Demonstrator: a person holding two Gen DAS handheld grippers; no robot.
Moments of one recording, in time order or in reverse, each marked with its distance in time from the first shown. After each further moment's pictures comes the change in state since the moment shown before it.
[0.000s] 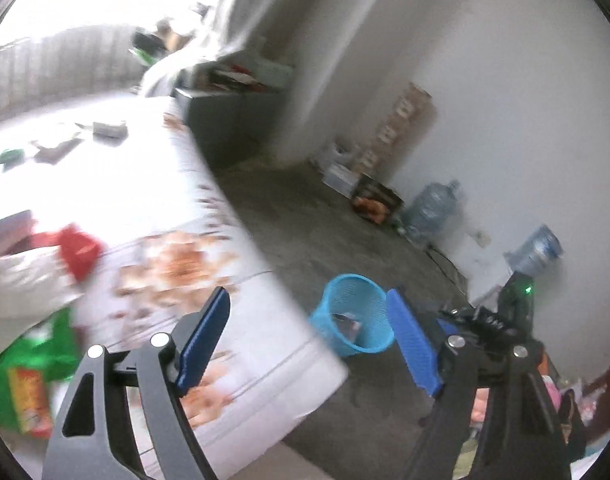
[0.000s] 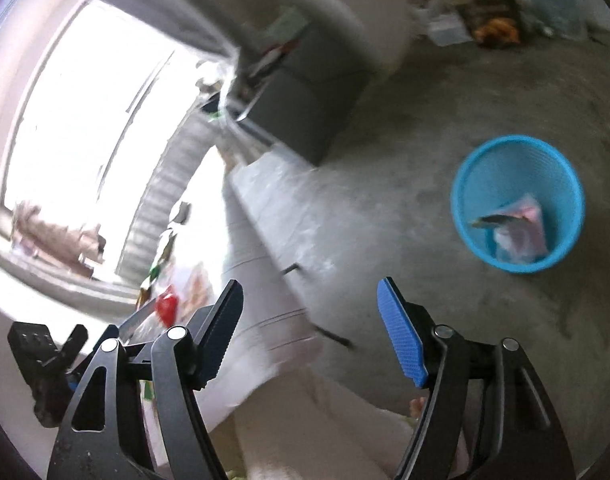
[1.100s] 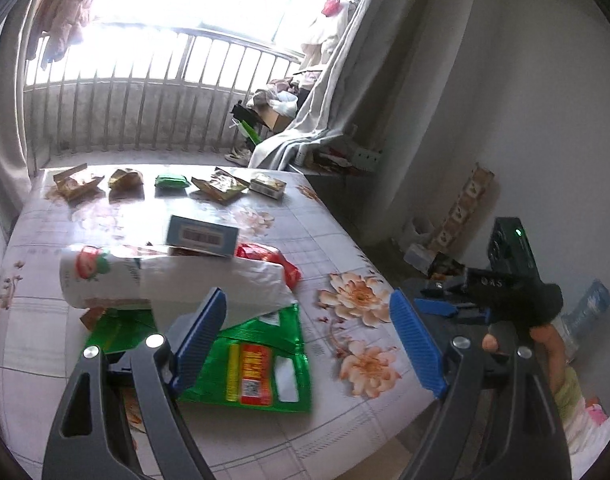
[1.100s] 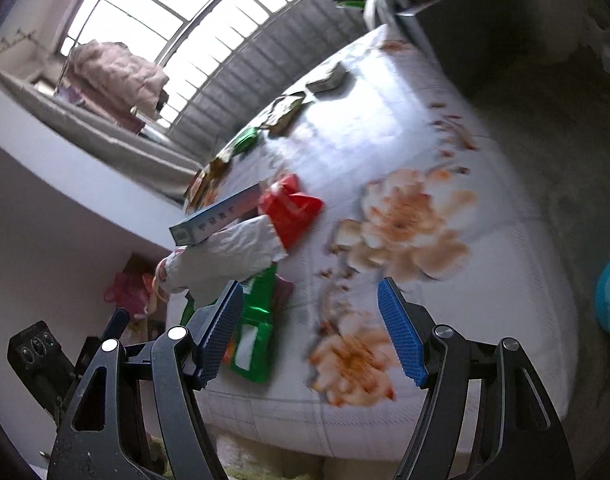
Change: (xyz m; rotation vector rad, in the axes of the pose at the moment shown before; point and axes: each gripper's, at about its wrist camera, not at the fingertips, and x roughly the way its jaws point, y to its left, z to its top) left arm -0.146 0.112 -0.063 -0.062 -0.315 0.250; right arm 0.127 0.219 -0.054 -0.387 0.343 0.151
